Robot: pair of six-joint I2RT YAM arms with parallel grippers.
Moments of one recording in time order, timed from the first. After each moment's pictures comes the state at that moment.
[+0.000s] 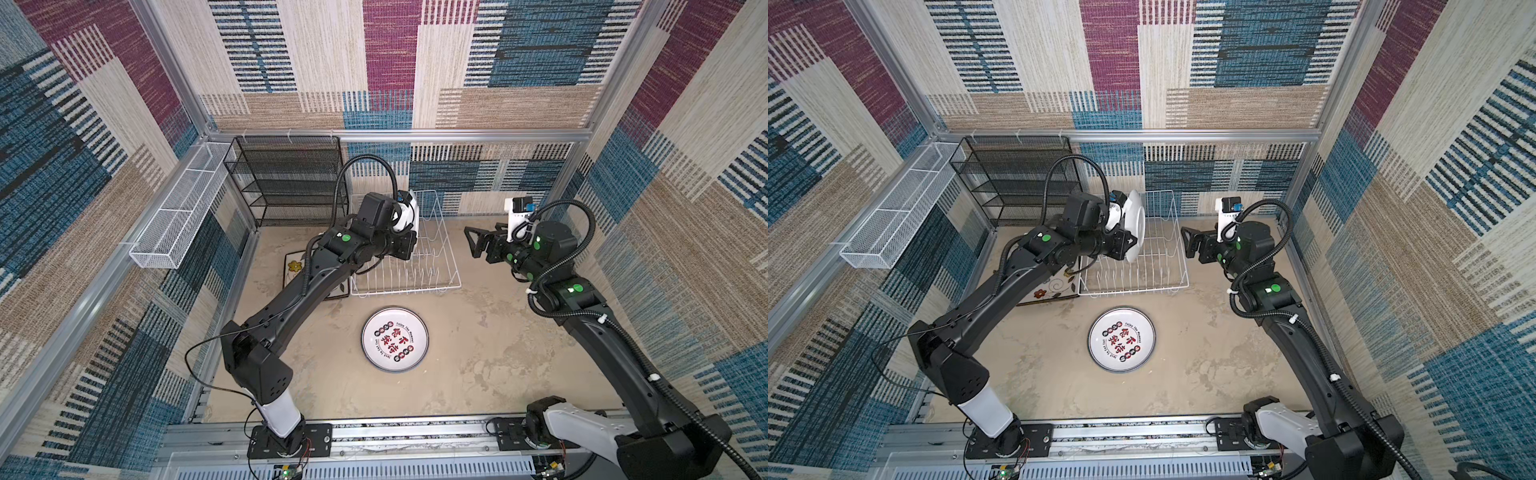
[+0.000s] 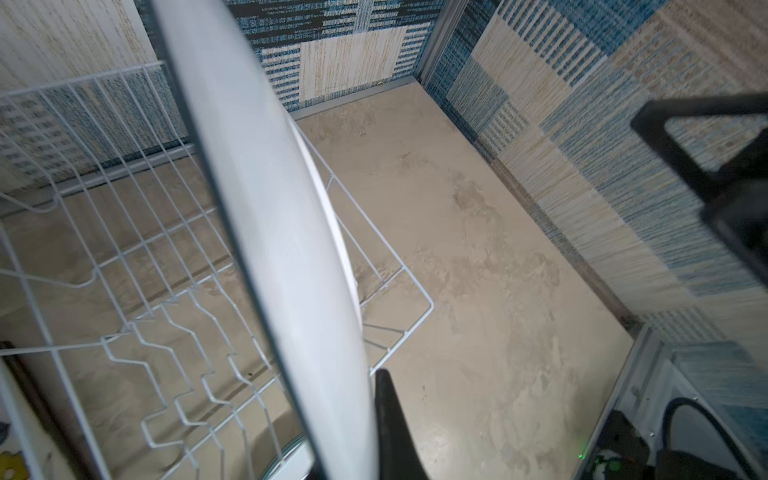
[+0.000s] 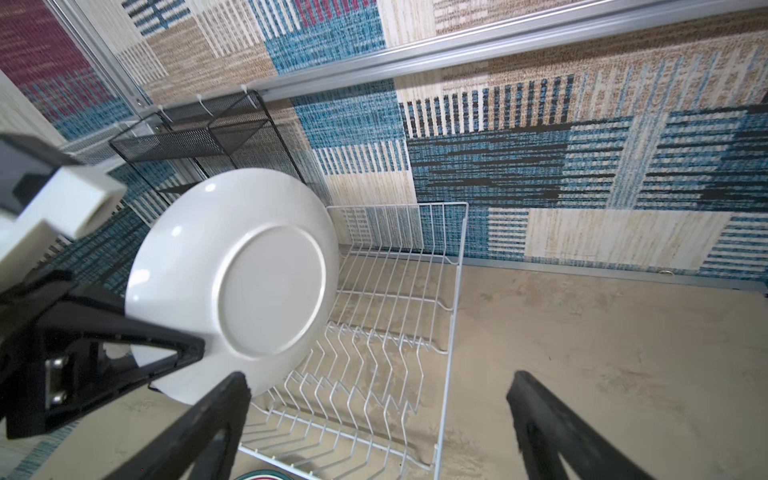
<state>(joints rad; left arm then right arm) -0.64 1.67 1.76 -0.71 0.16 -0.14 0.24 1.15 1.18 -0.23 -0.20 0.25</state>
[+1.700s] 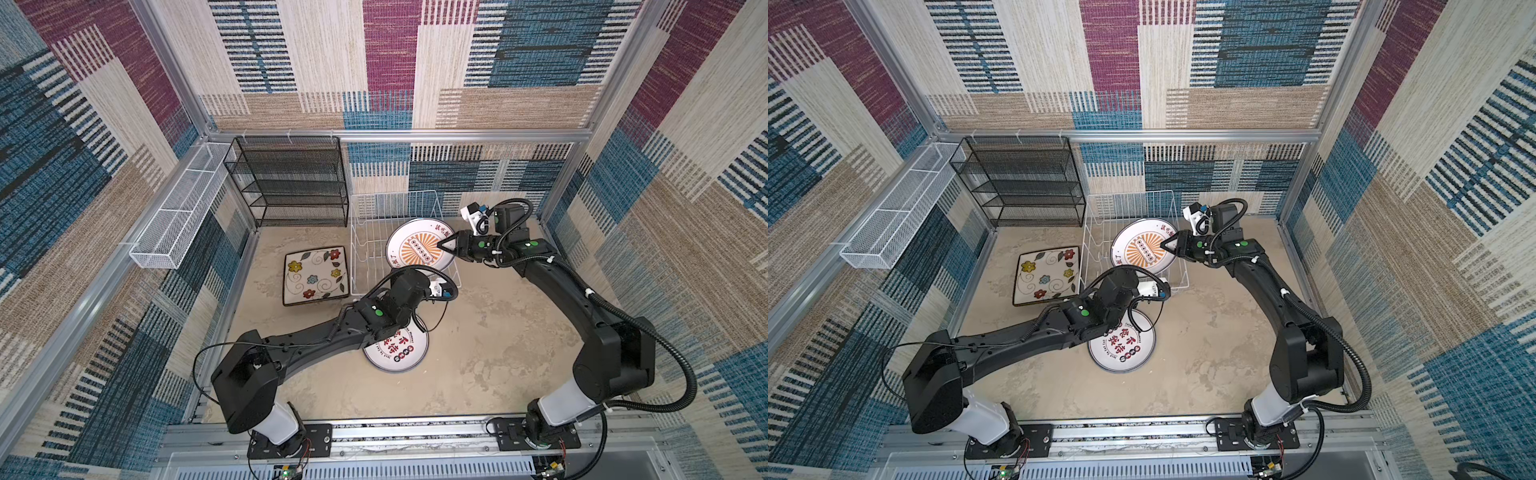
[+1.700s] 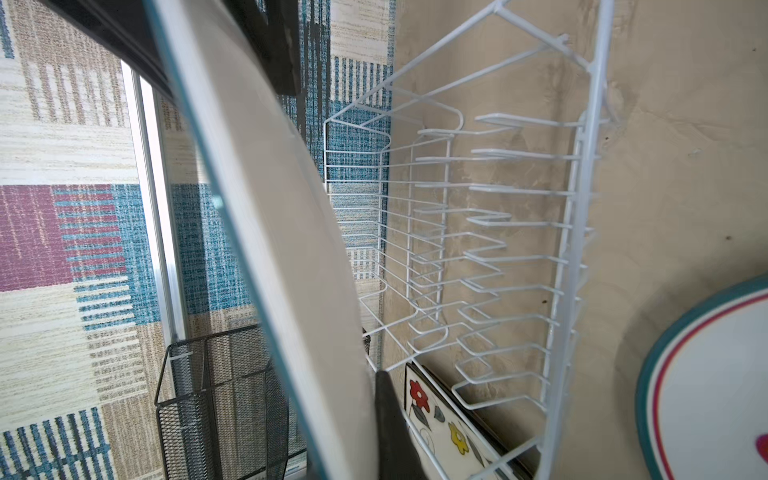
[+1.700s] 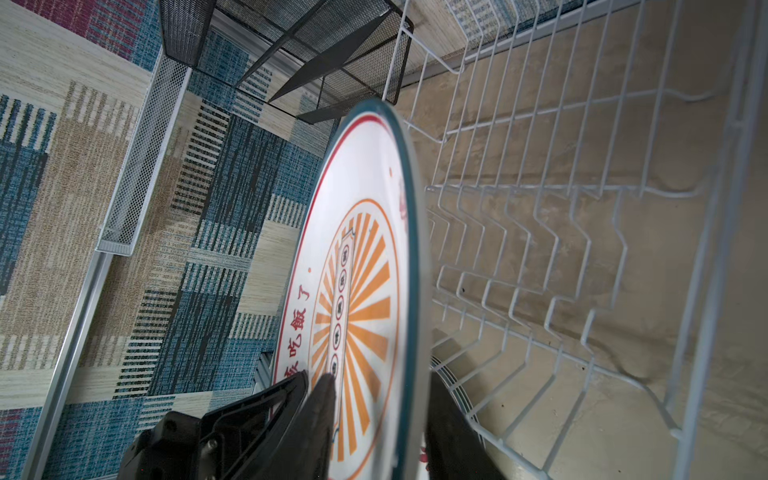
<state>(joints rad) -0.96 1.56 1.14 -0.05 -0.68 1.14 0.22 1.58 1.37 -0.41 -0.74 0.52</state>
